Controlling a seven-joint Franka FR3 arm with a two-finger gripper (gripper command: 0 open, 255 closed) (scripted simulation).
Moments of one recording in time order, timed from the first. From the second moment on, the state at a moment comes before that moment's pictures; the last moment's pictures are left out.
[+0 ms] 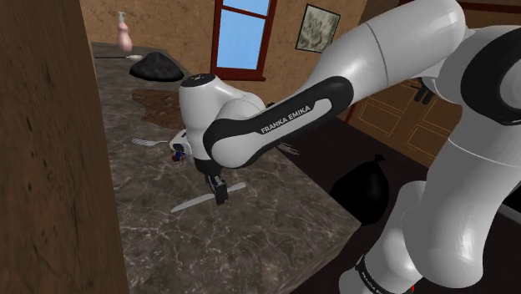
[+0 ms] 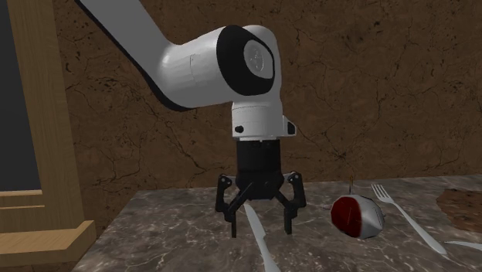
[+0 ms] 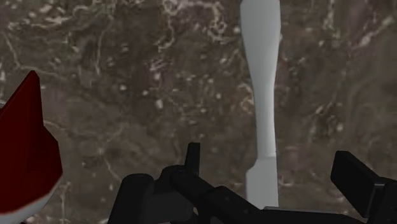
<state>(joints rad) 0.37 0.10 0.19 -2.18 -0.21 2.14 -0.66</state>
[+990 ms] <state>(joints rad) 0.38 0.09 0.19 -2.18 -0.21 2.15 -0.66</state>
